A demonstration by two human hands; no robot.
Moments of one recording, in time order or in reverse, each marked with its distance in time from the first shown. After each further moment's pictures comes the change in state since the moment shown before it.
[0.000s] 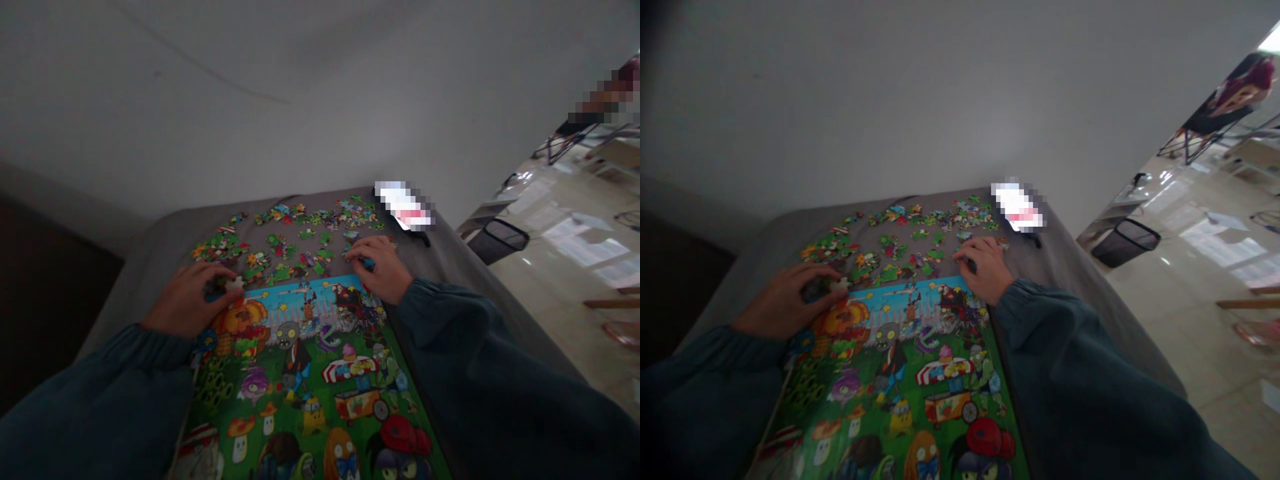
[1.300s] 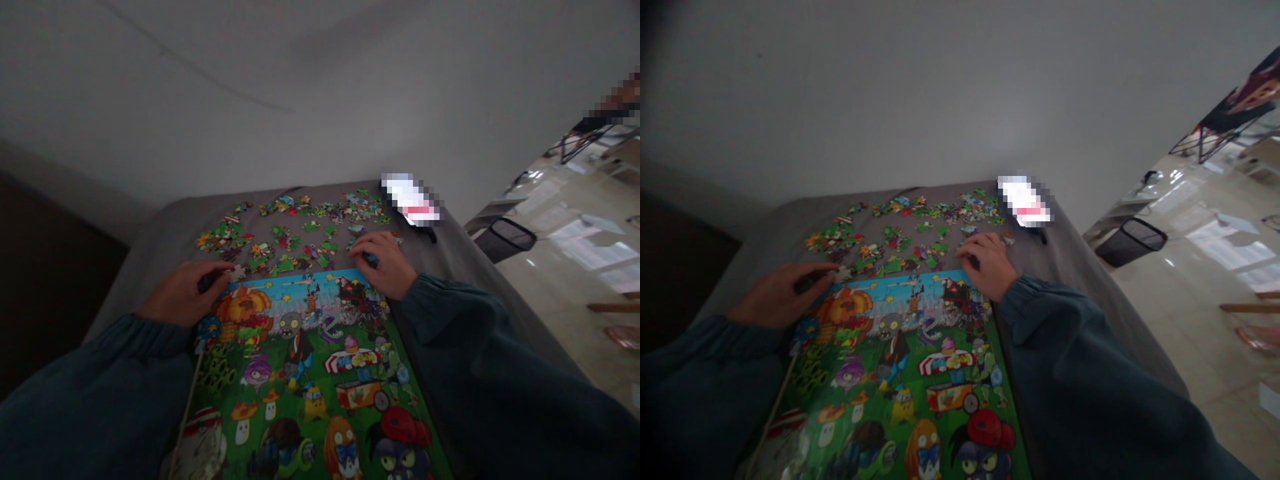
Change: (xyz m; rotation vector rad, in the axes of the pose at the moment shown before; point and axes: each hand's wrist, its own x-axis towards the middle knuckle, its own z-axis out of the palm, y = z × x) left_hand -0.008 0.002 -0.007 0.010 -0.087 -0.125; right_hand -0.003 -0.001 0.000 -0.001 -0.027 -0.022
